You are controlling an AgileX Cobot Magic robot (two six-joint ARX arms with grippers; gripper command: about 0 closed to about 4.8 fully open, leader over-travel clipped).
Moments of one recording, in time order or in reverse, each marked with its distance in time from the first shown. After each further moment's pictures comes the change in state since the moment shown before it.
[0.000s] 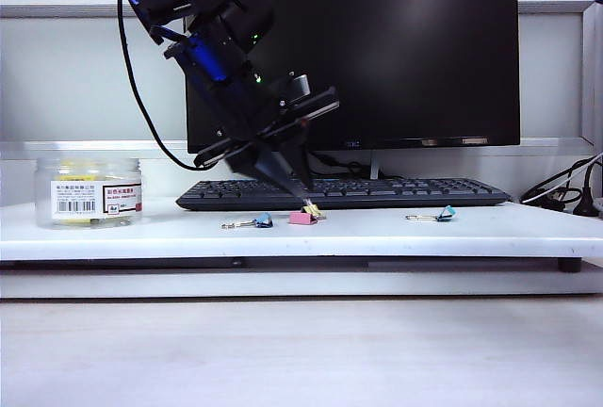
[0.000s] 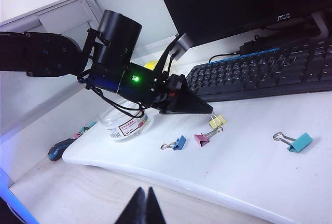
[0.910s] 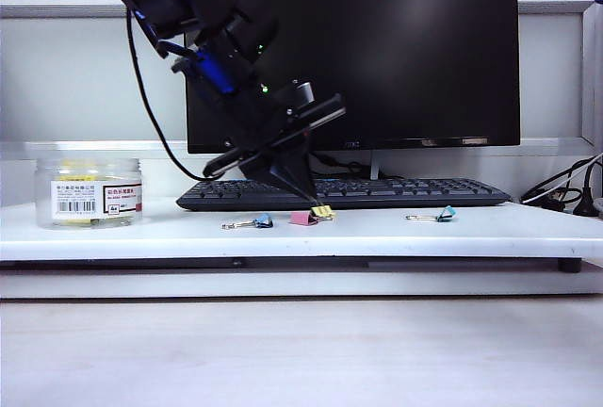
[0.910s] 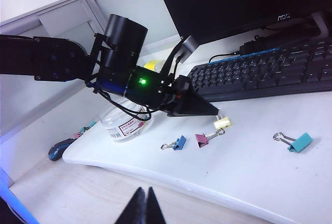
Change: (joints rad) left arm -0.006 0.037 0.005 0.048 0.019 -0.034; right arm 0.000 0.000 0.000 0.000 0.000 0.000
